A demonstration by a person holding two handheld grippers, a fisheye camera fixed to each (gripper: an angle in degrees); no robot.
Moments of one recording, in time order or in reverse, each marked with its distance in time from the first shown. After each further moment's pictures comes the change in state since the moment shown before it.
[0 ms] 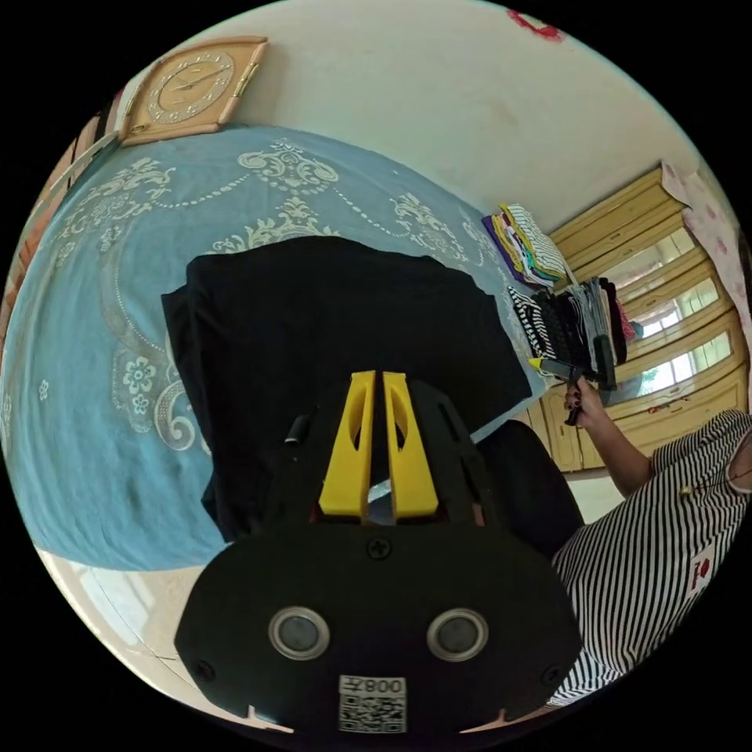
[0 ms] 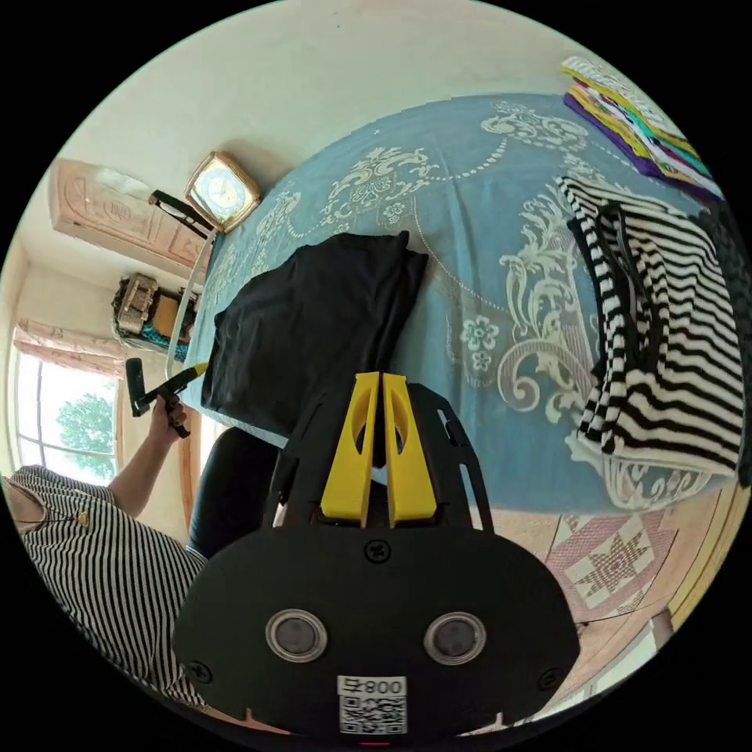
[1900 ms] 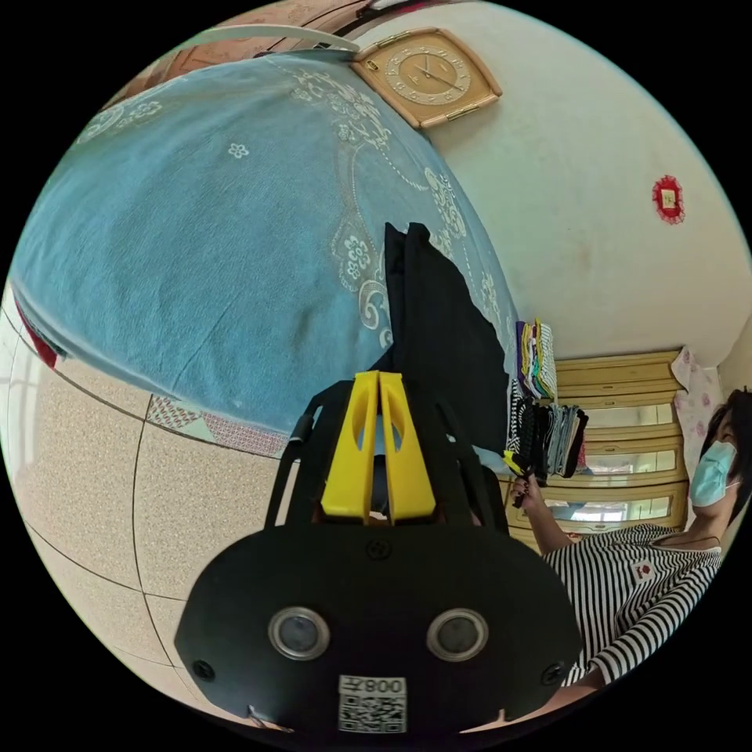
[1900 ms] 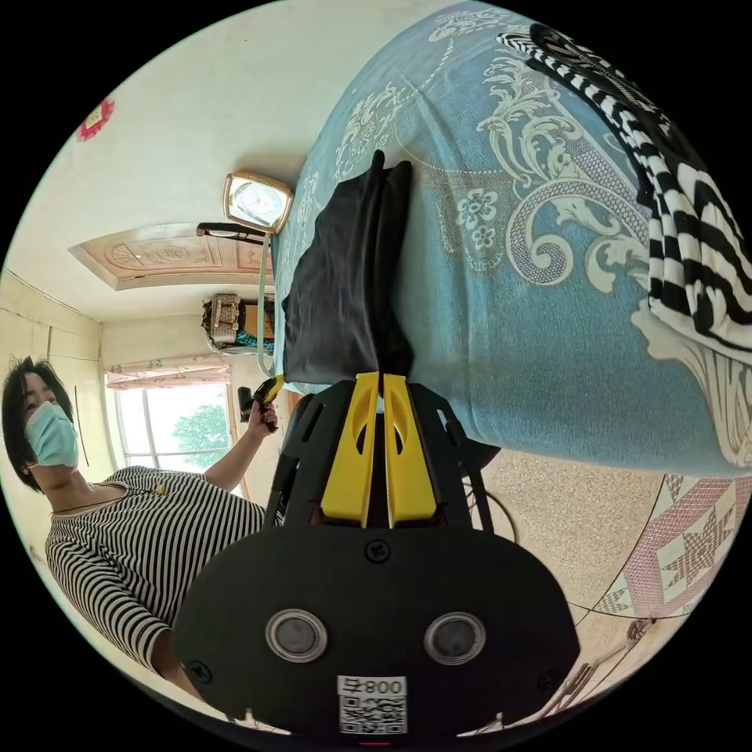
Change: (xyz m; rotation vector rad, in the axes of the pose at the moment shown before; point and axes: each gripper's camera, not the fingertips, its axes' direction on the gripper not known) left arm -0.128 0.109 -0.389 0.134 0.151 -0.529; right arm 0.122 0.019 -0.049 -0.146 -0.430 0.137
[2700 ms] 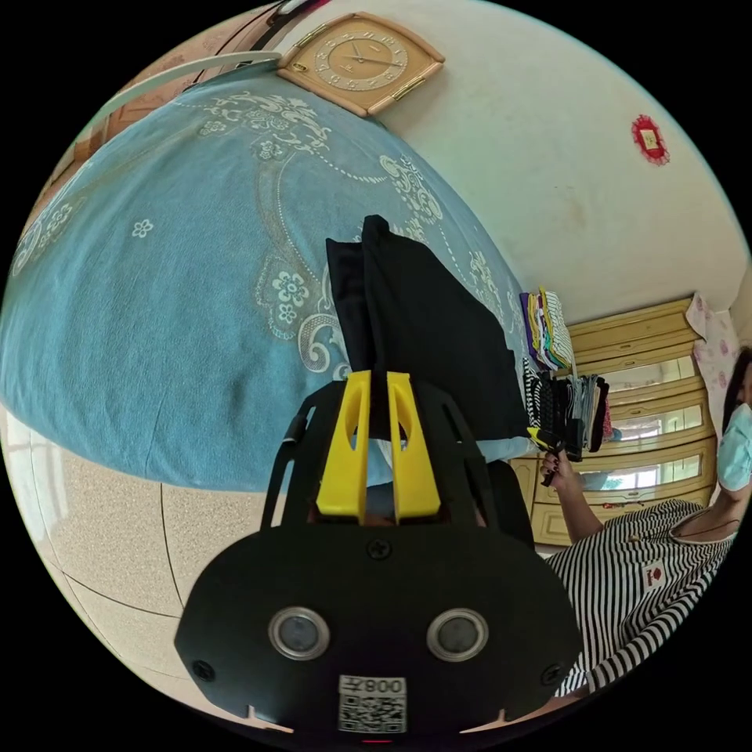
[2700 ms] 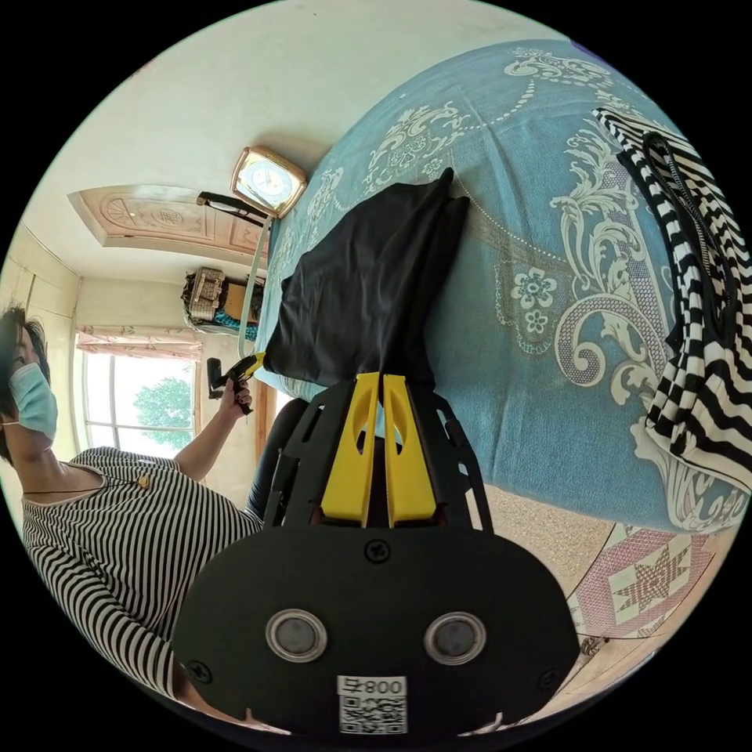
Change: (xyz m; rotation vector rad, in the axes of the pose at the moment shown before) left arm 0.072 -0.006 -0.010 -0.045 -0.081 0.161; right arm -0.033 -0.048 -0.049 0.001 0.141 -0.138
